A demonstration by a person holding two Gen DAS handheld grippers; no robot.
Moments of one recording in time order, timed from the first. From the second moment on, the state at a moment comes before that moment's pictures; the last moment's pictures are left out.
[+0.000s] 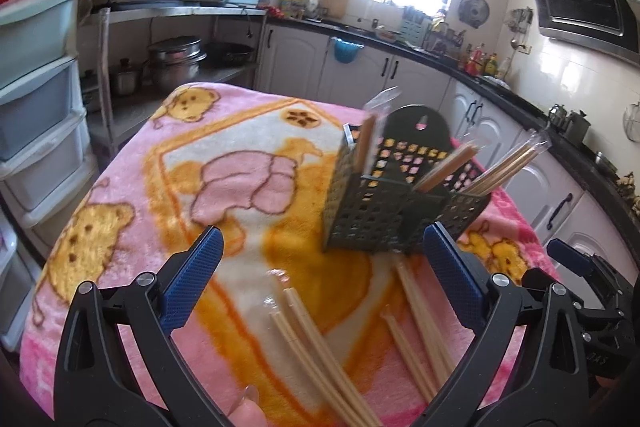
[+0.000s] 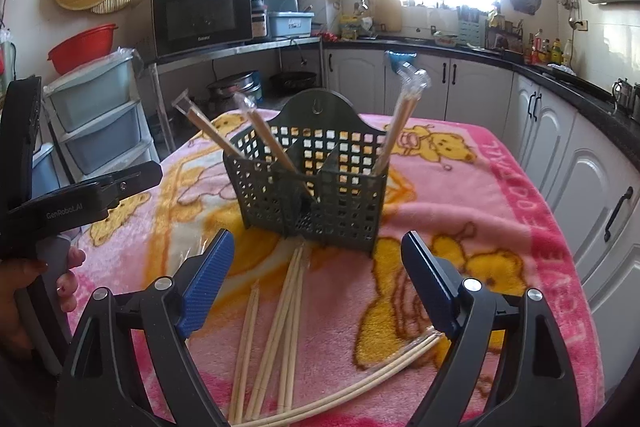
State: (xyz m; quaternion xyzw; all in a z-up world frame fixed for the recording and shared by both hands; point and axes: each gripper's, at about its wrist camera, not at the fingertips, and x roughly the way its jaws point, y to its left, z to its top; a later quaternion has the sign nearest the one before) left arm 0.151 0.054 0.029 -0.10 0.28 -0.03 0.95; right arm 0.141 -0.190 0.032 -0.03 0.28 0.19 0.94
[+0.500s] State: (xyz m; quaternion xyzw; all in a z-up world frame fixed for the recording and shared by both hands) left arm 0.156 0.081 -0.018 -0.14 0.35 -0.02 0.93; right arm 0.183 -0.153 -0.006 -0.04 0.36 0.21 0.91
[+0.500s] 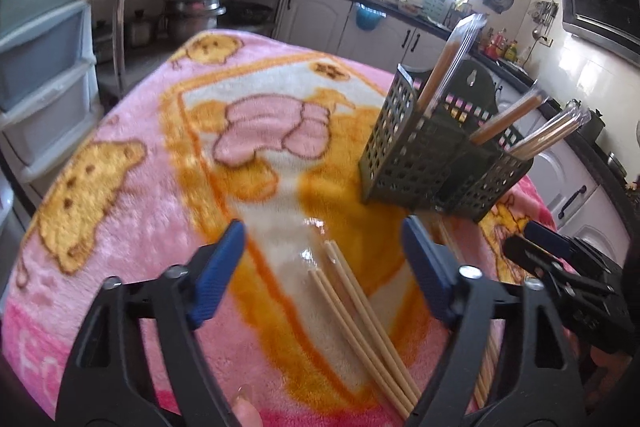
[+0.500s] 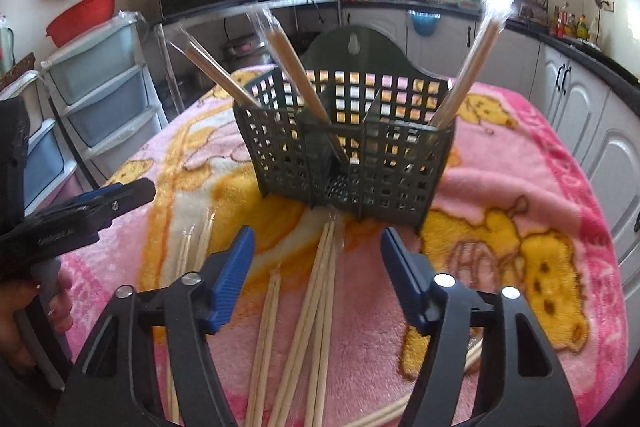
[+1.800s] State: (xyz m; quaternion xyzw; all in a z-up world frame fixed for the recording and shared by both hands) left arm 0.185 0.110 -0.076 -0.25 0.41 -0.08 0.87; right arm 0.248 -0.162 -0.032 0.00 0.40 0.19 0.90
